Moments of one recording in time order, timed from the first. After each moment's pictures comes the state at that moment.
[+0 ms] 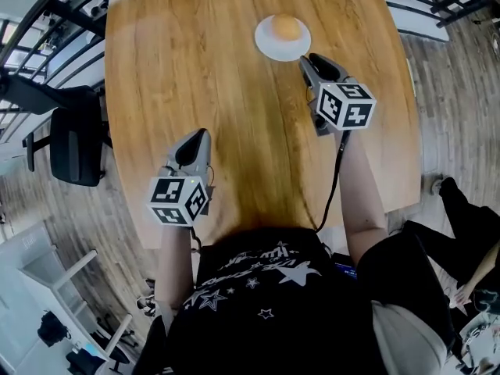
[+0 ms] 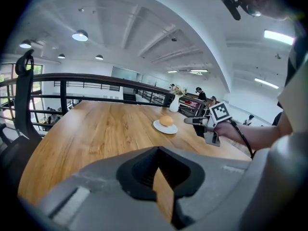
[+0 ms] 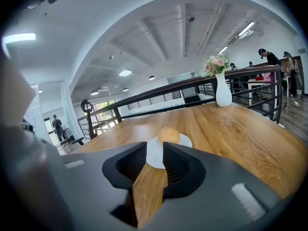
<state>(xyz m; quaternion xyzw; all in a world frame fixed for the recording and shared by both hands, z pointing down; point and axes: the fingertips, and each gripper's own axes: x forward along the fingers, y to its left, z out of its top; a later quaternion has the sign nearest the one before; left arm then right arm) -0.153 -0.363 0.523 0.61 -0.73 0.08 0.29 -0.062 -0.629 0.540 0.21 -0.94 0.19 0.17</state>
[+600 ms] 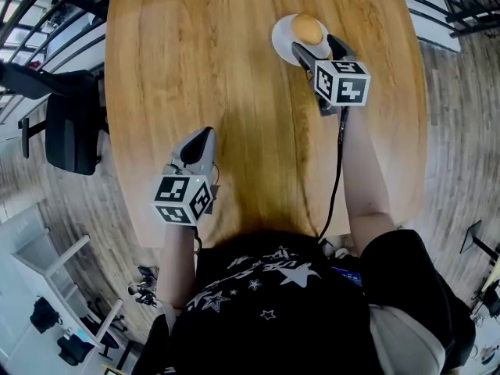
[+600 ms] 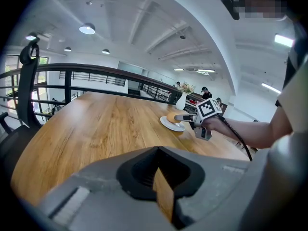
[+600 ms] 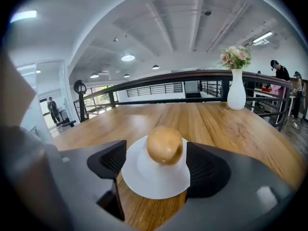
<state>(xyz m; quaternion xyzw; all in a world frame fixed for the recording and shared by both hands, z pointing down) -0.177 -0.370 0.553 0.59 -0.73 0.07 0.32 -0.133 -0.673 0.583 0.21 -0.94 0.13 0.25</state>
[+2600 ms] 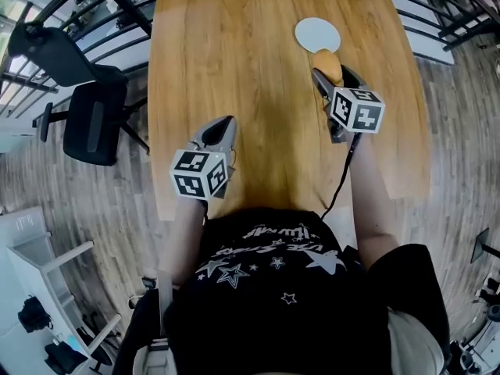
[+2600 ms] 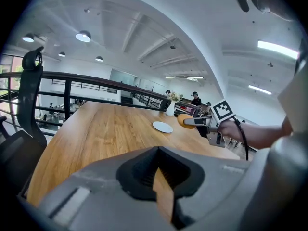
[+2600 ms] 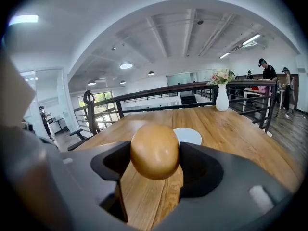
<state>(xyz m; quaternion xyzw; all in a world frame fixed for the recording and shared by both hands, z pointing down) -0.156 -0.281 0.507 0.63 -0.72 0.05 0.28 -0.059 -0.526 0.502 0.24 -0.93 0.16 0.21</state>
